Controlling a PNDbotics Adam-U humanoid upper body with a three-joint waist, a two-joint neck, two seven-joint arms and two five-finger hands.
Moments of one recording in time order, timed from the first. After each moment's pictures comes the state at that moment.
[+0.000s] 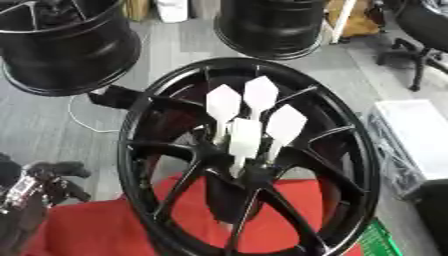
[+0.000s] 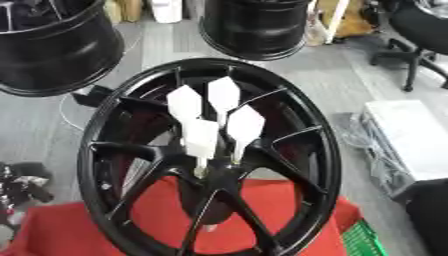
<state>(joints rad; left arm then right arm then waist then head) -0.08 0.11 0.22 -1.86 0.03 0.05 -0.60 0.03 -0.70 -0.22 -1.98 0.09 -0.31 -0.19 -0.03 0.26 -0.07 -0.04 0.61</state>
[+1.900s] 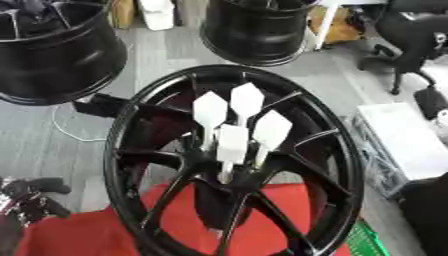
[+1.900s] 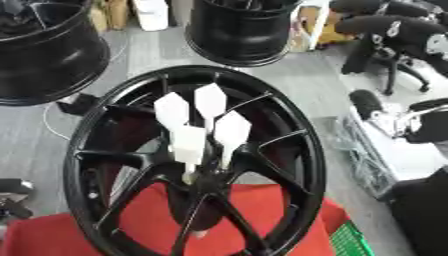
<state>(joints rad) -0.07 0.11 0.21 -1.86 0.03 0.05 -0.61 -0.38 -1.16 0.09 -1.99 -0.07 -0.49 0.18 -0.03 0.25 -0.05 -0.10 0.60</state>
